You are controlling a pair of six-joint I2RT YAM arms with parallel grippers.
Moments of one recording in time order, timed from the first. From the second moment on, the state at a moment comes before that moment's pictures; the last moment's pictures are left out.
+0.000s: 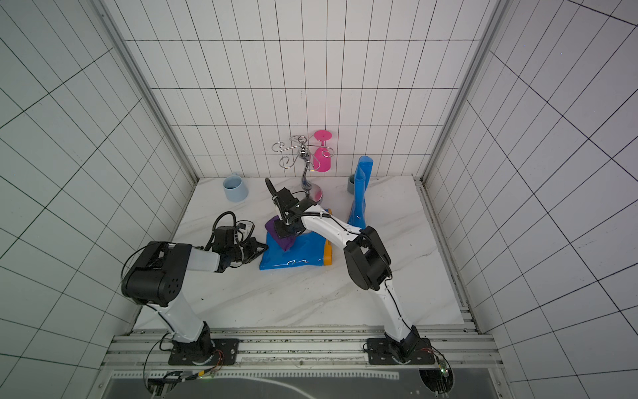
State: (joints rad) left arm -0.10 1.76 0.59 0.41 0.66 -0.70; right arm 0.79 2.23 1.99 -0.80 -0.13 0.30
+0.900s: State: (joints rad) left arm -0.09 1.77 0.57 0.45 0.68 -0.71; right arm 0.74 2.25 1.87 -0.83 -0.06 0.29
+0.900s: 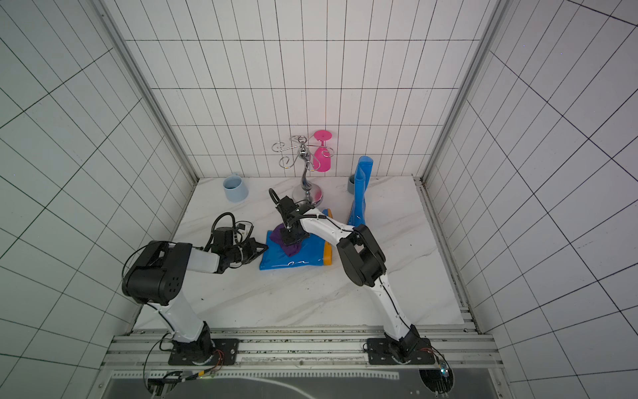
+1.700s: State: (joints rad) left arm -0.08 1.77 0.56 0.46 0.70 -0.71; right arm 0.60 1.95 1.57 -0.81 0.03 0.28
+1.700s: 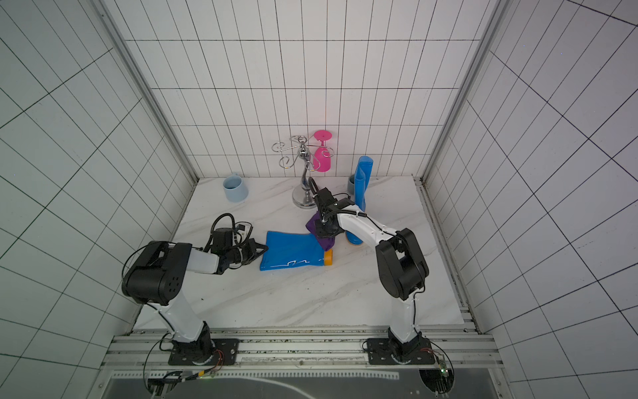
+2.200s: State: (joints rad) left arm -0.08 1.77 0.56 0.46 0.70 -0.71; right arm 0.90 2.24 1.82 -0.81 -0.09 0.31
